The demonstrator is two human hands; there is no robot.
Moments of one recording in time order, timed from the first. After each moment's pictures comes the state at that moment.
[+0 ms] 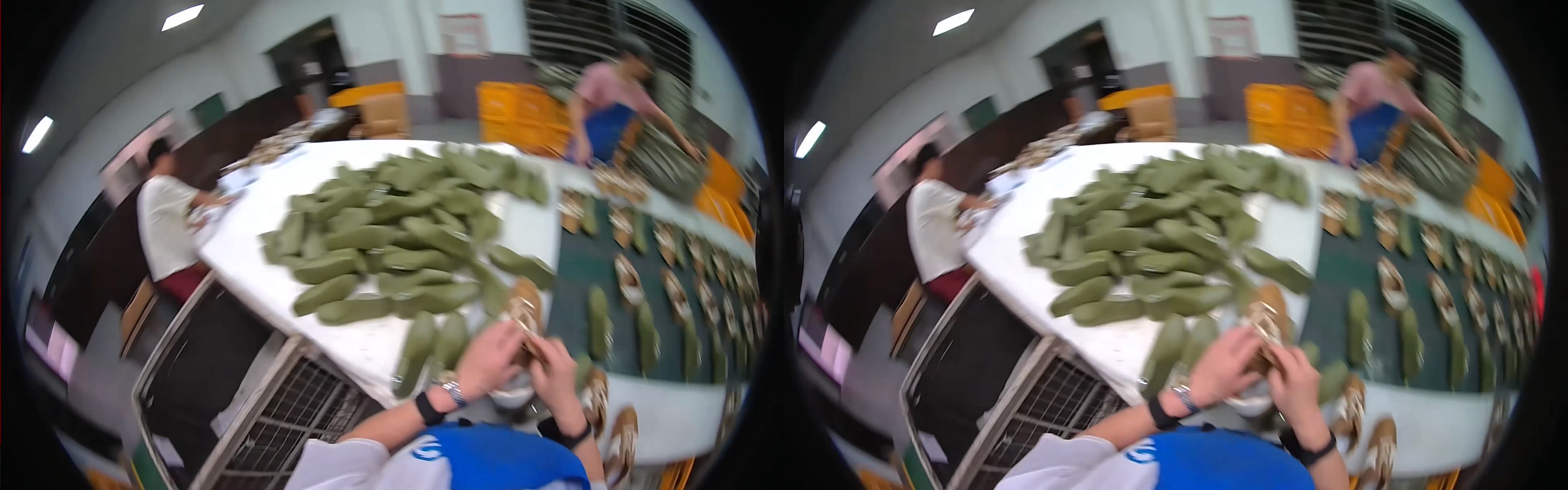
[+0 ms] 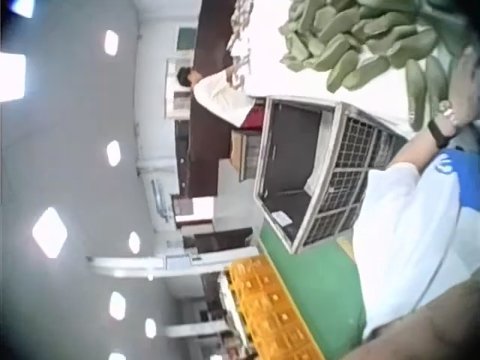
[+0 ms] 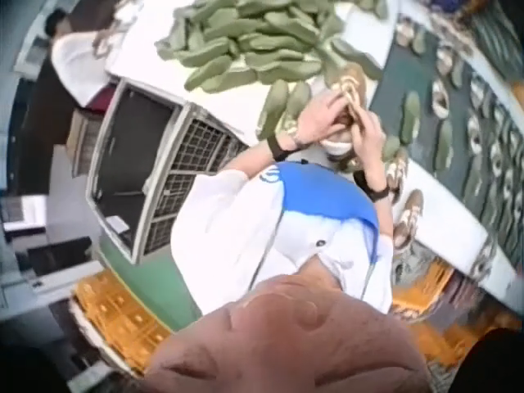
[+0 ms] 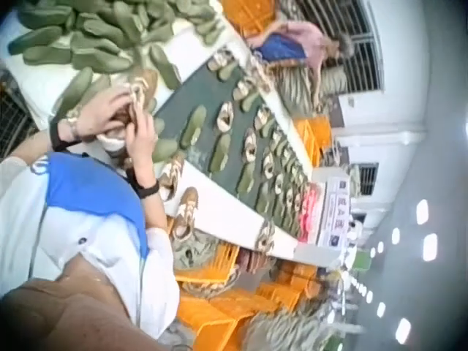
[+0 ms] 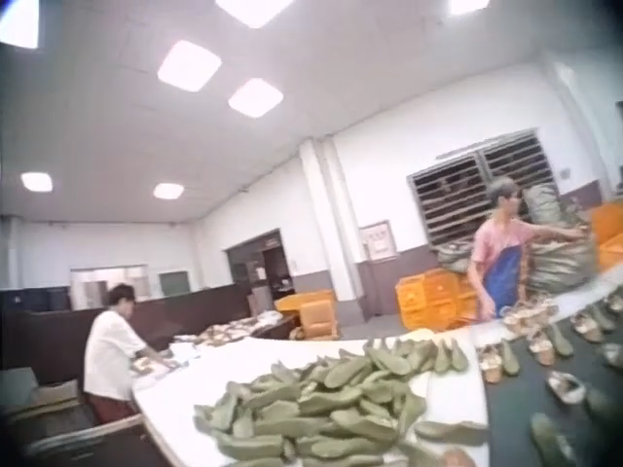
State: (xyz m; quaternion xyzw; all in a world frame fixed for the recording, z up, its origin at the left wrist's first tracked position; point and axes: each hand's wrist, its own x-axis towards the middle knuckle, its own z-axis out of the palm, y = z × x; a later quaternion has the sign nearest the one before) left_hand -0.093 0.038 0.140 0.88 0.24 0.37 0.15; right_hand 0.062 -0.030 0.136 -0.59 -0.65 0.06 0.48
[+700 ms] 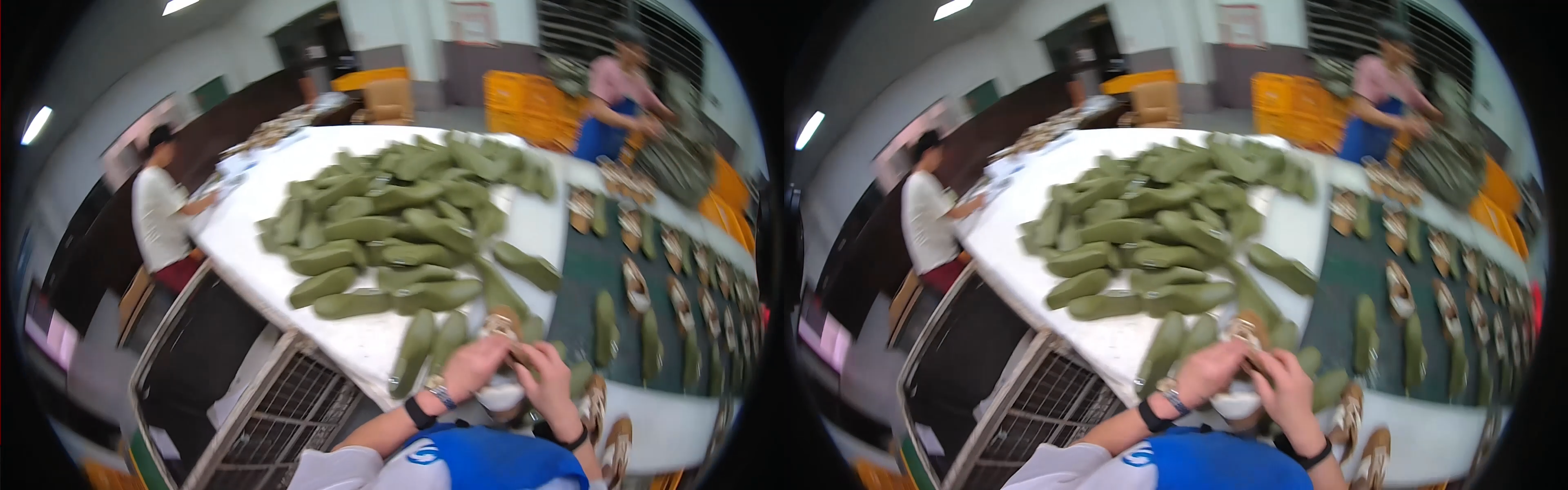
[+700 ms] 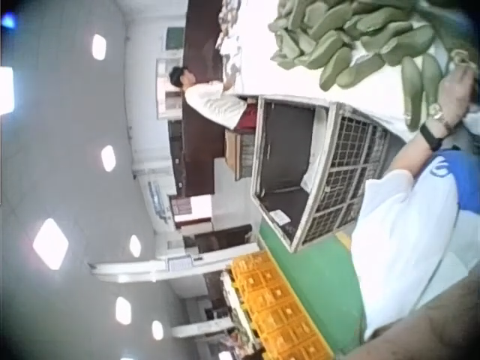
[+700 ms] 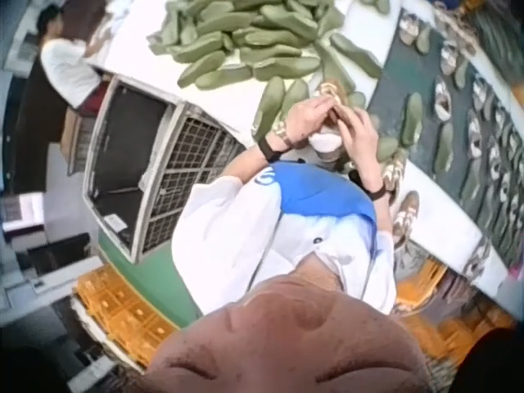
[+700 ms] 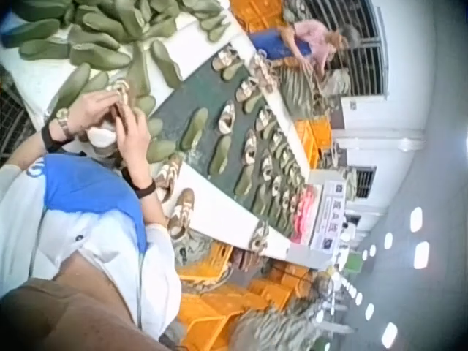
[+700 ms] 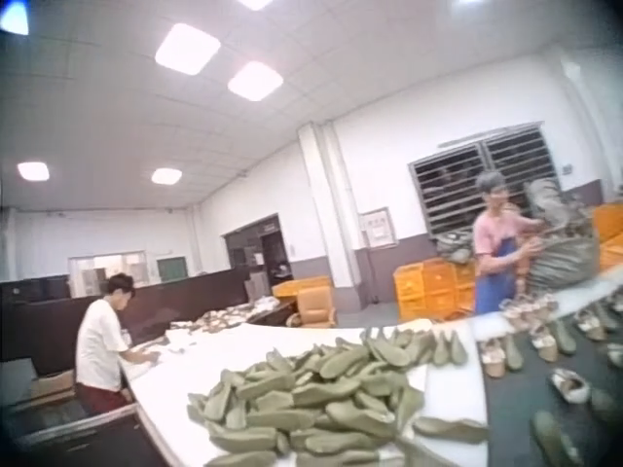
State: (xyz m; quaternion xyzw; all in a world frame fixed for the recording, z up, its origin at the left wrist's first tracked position) left_hand -0.109 0.049 0.128 0.87 0.27 0.39 0.10; right_hand 0.053 -0.022 0.156 -0.59 -0.69 0.07 0.41
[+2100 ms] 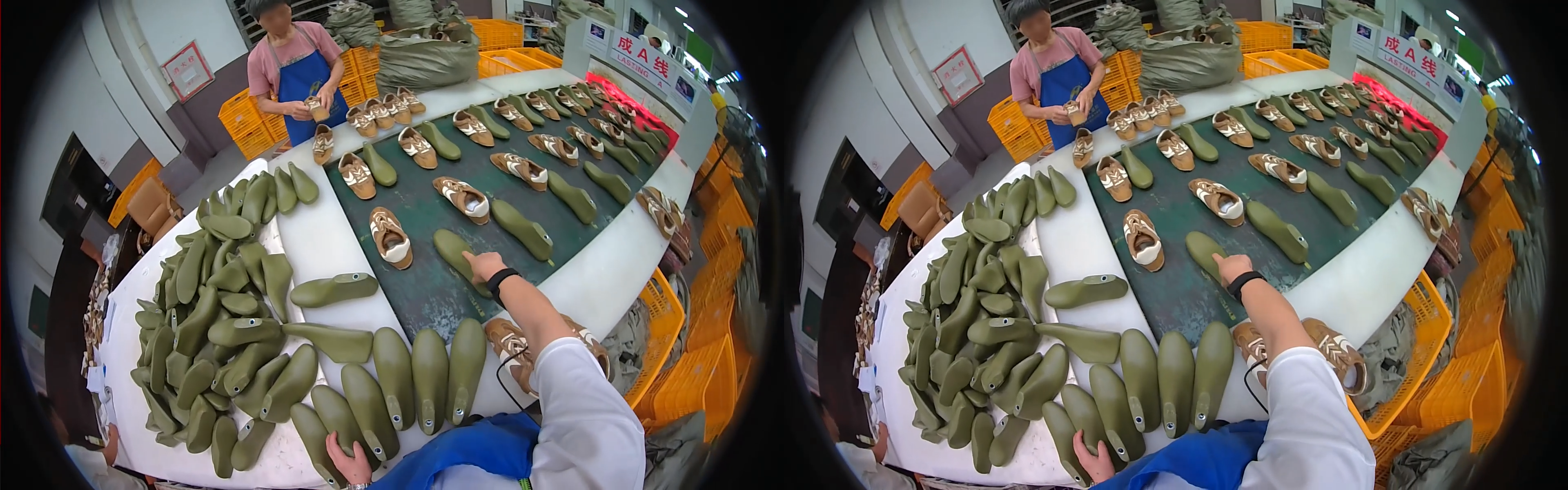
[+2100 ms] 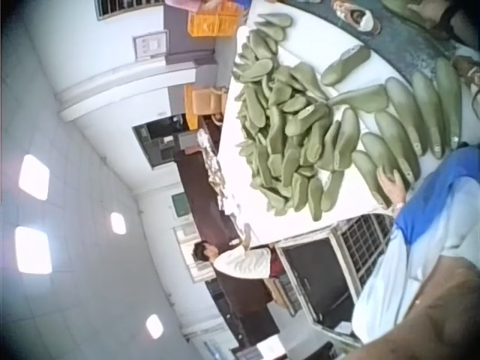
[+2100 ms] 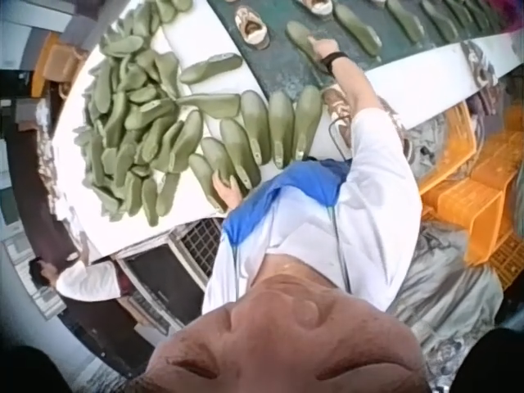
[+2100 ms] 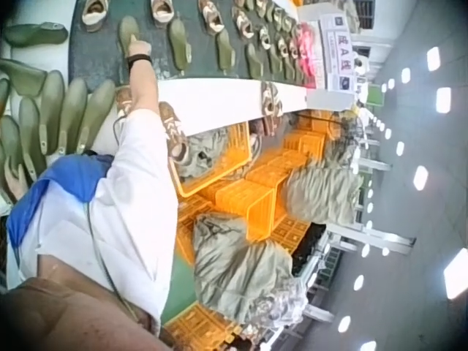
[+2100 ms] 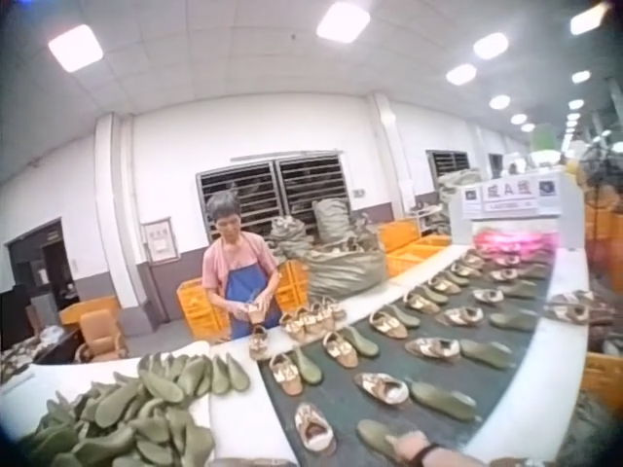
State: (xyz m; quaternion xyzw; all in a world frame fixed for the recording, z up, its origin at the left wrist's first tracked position) left_hand -0.171 0.047 -0.003 0.71 0.57 0.31 0.25; right_hand 0.358 0.078 0.009 -0.87 -0.43 0.20 -0.12
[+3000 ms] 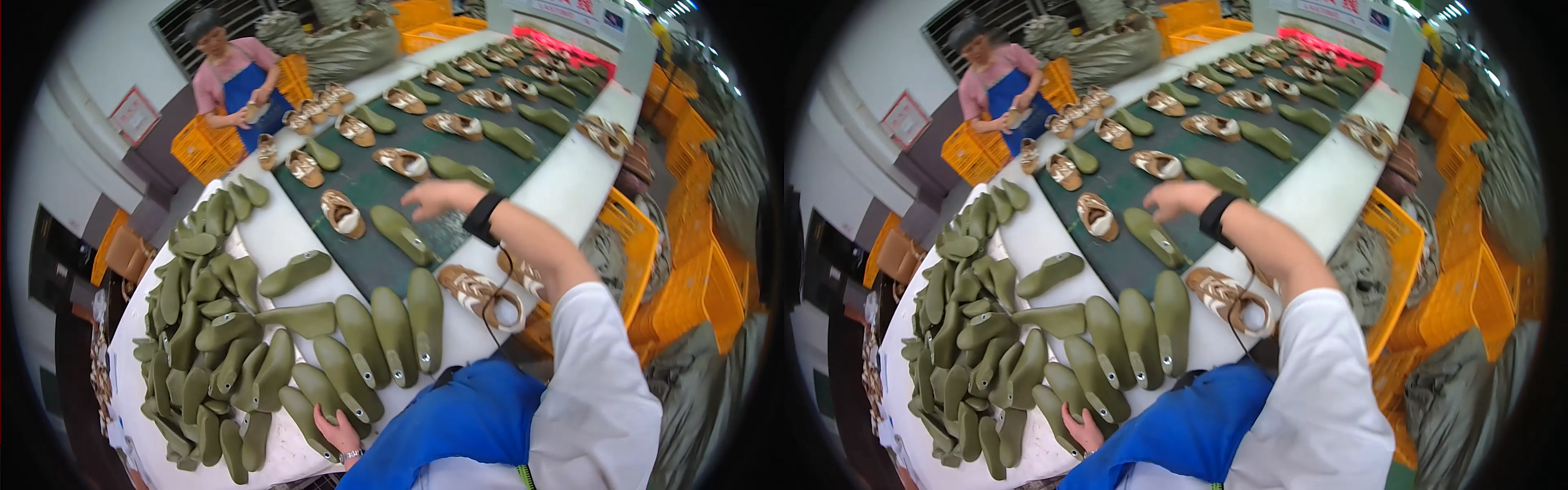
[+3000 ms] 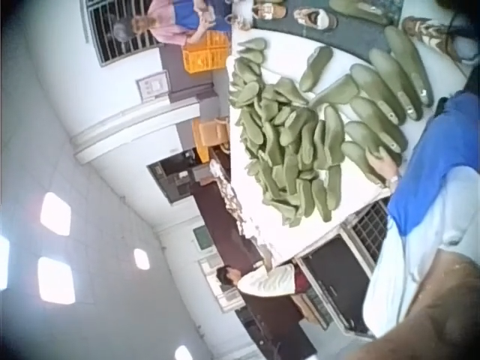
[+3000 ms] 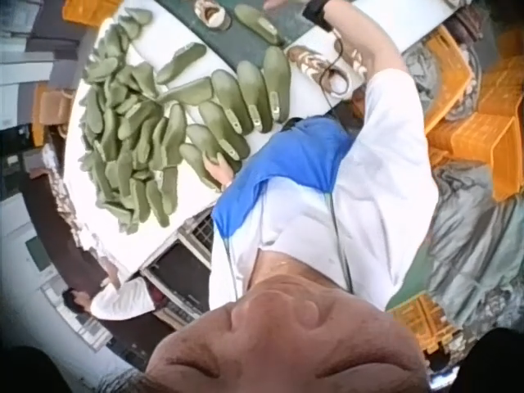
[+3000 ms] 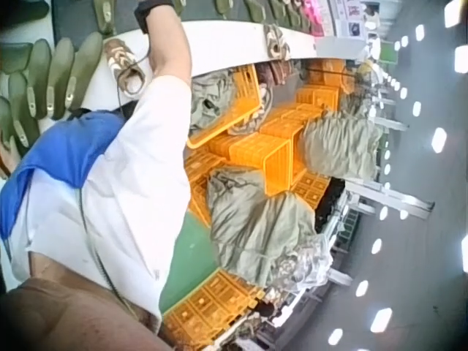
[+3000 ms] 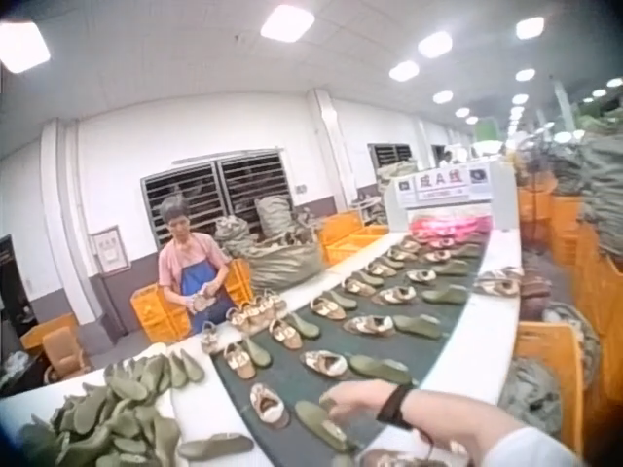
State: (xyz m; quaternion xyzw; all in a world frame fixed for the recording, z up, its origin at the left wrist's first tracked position) left_hand -0.183 0.053 -0.016 0.73 0.55 0.29 0.28; right_hand 0.350 0.002 0.125 -0.77 -0.61 0.14 0.11
